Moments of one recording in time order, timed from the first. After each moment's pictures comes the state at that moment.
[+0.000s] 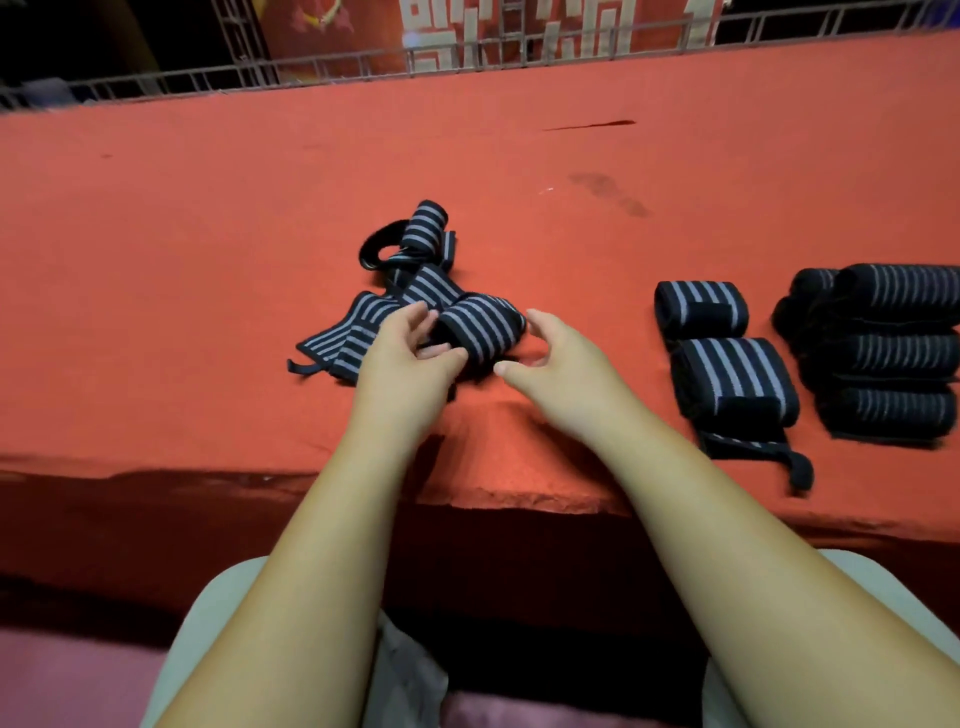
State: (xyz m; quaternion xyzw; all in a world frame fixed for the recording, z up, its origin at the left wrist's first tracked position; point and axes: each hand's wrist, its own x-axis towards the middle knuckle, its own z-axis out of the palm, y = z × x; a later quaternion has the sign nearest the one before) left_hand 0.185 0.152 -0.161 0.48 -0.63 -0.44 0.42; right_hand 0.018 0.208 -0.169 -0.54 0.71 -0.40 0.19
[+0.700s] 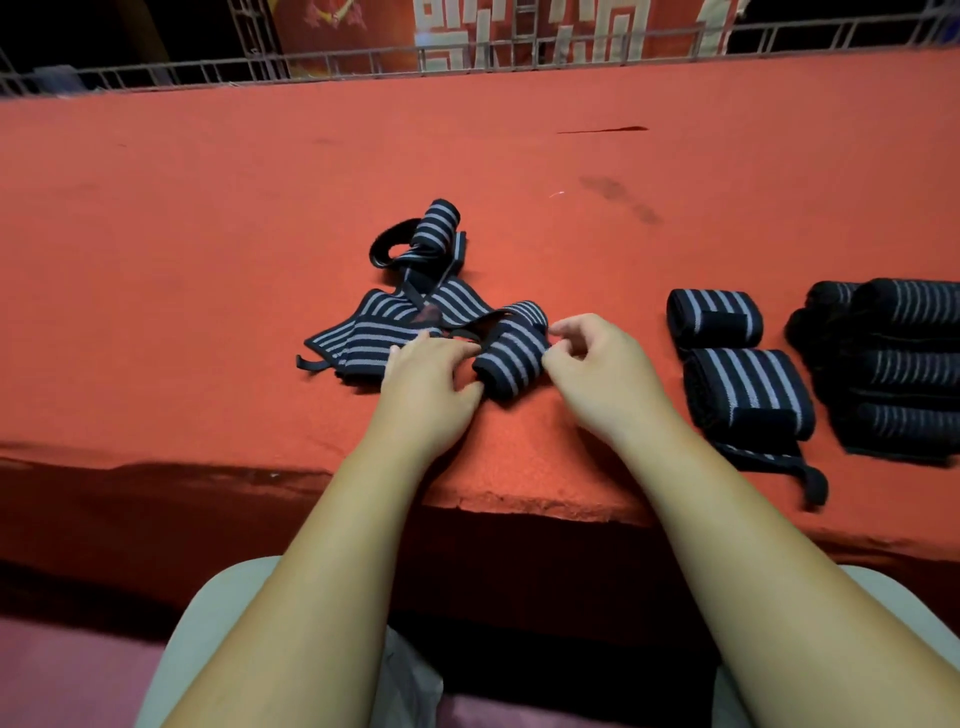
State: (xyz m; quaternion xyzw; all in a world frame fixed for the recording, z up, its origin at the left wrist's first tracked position) left_hand 0.190 0.129 -0.186 0.49 -0.83 -0.13 0.22; right_hand 0.005 0.208 -0.173 -0.49 0.74 -0.43 0.16
